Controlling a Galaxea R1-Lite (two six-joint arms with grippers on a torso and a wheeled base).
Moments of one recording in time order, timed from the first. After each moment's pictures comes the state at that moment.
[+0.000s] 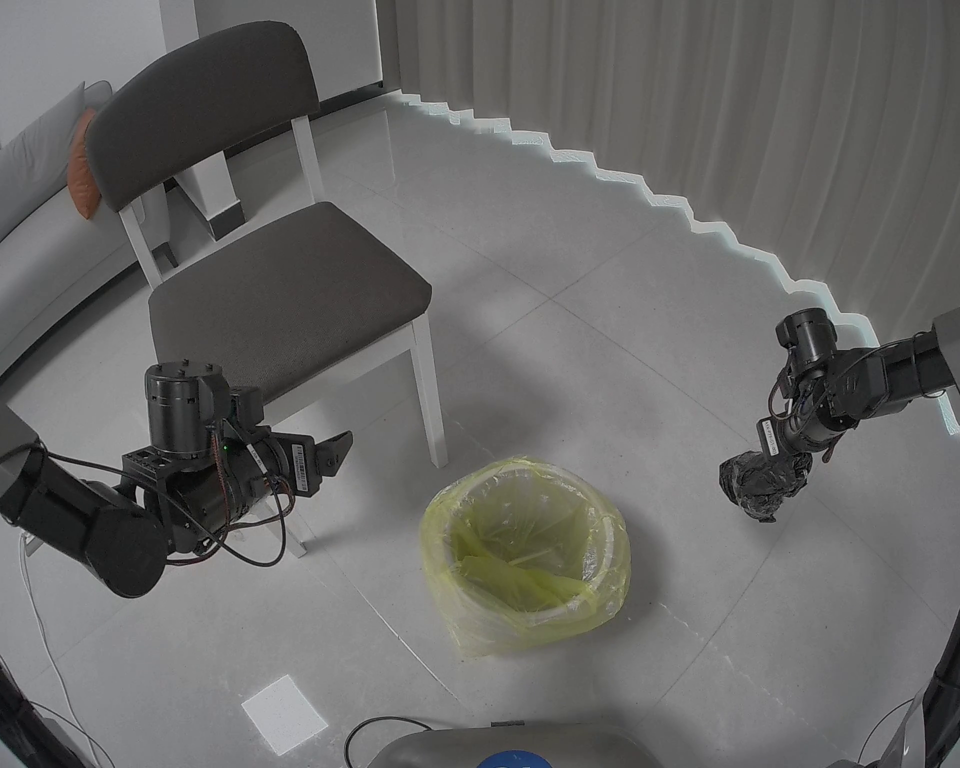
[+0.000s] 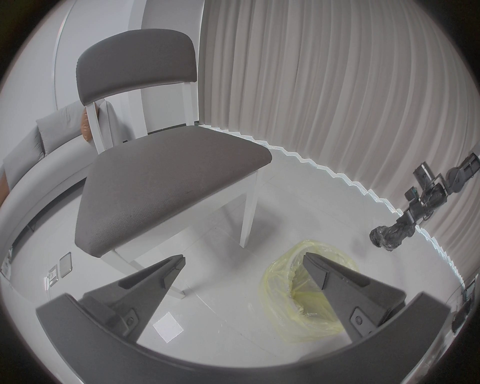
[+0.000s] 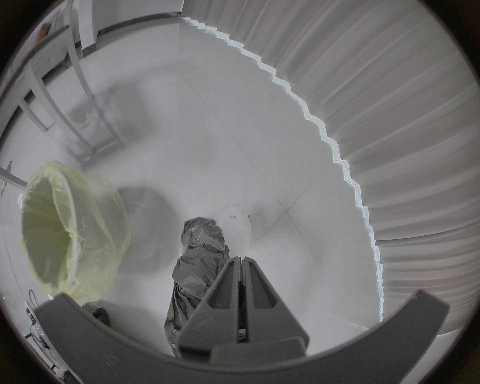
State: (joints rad) left arm -0.32 1.78 -0.70 -0.74 0.10 -0.08; right arm 0.08 2.09 -1.37 0.15 -0.37 -0.06
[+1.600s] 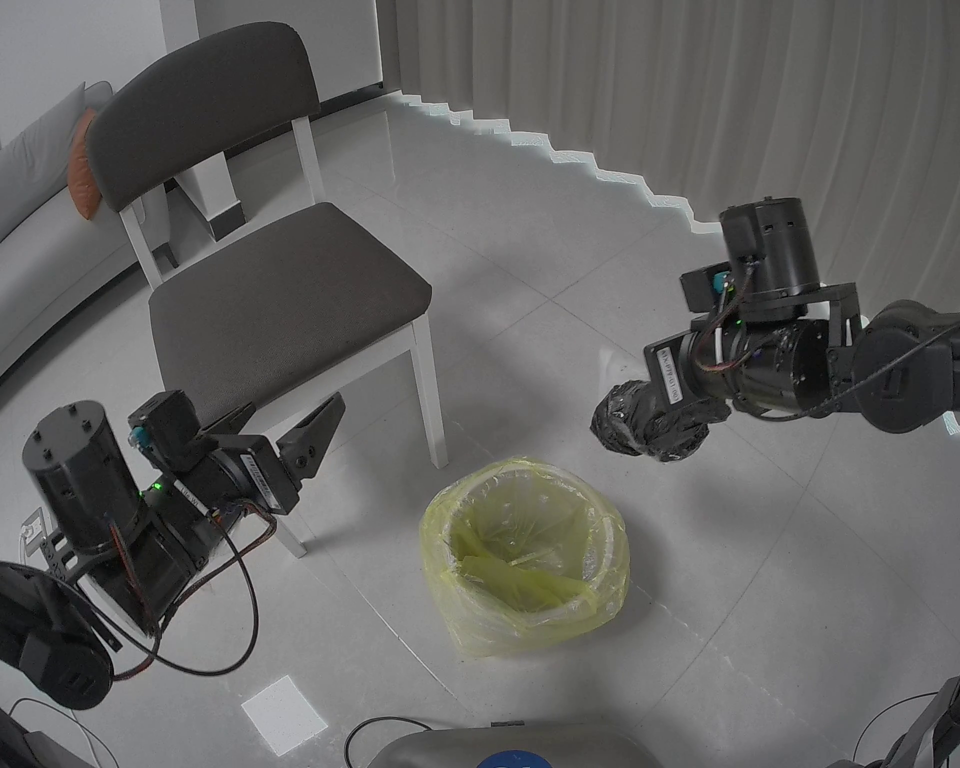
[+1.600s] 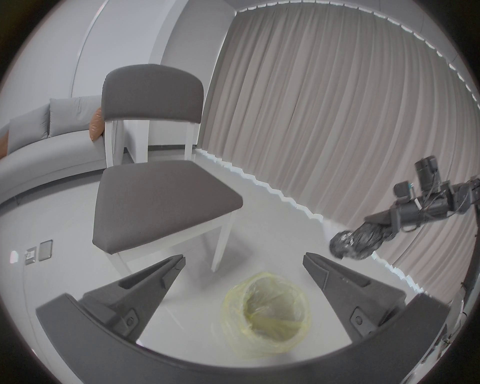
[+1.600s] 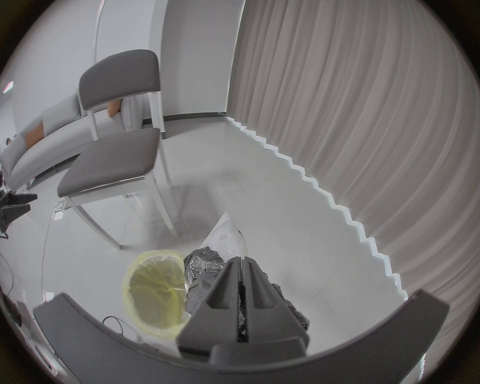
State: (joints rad) left arm -0.50 1.52 -0.39 -1.13 0.17 -0.23; right arm 0.57 1.81 -1.34 -0.01 -0.39 -0.05
